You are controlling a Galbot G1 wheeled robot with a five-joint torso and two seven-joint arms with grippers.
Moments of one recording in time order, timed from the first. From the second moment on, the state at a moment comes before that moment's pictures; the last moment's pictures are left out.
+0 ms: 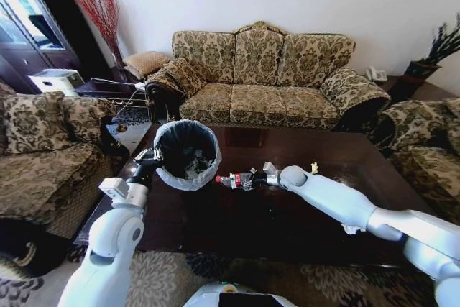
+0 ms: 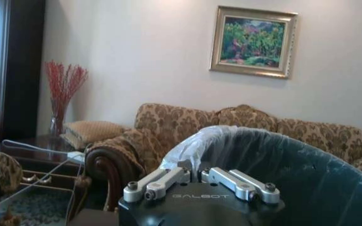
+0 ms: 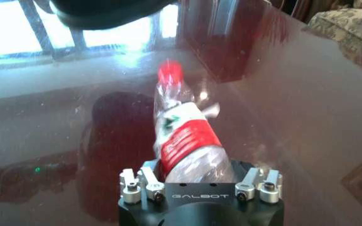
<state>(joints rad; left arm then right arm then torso) 1.37 -1.27 -0.71 -2.36 -0.47 0.33 -0.13 -0.19 0.88 -0.80 1.31 0.66 -0.19 -0.45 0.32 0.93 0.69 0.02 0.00</state>
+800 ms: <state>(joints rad) 1.35 -1.24 -0.70 -2.34 -0.52 0.33 -0.13 -0.37 0.82 -0.62 1.48 0.69 -0.25 -0.13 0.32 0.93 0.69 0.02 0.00</state>
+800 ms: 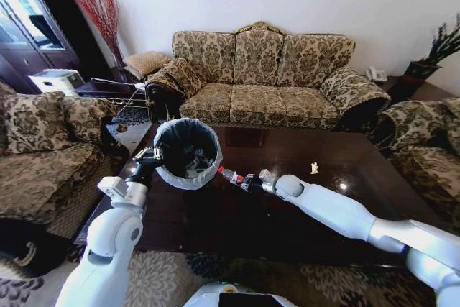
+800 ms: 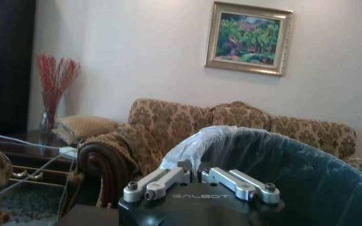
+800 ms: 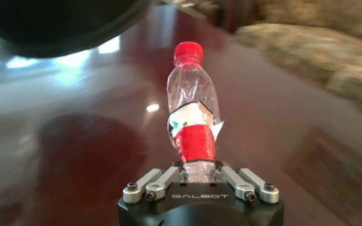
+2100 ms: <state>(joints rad) 1.37 -1.11 -0.66 -2.28 -0.54 0.33 -0.10 -0.20 0.90 -0.66 2.08 0.92 -0.21 0.22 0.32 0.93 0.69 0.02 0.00</state>
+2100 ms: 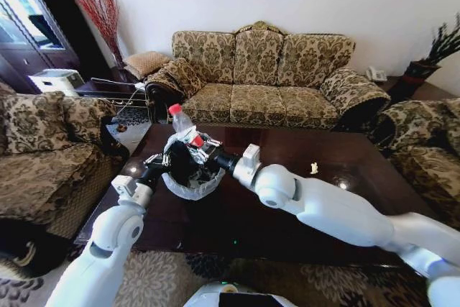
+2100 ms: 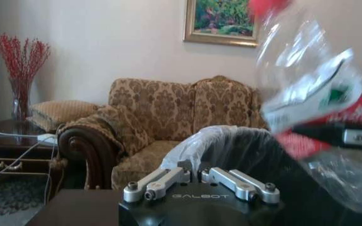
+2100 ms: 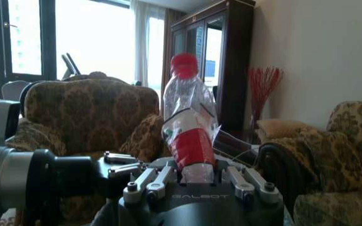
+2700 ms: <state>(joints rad) 1.39 -1.13 -0.66 -2.32 -0.55 0.35 -0.12 -0.17 0.85 -0.57 2.09 0.94 -0.19 0.32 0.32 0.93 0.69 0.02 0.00</state>
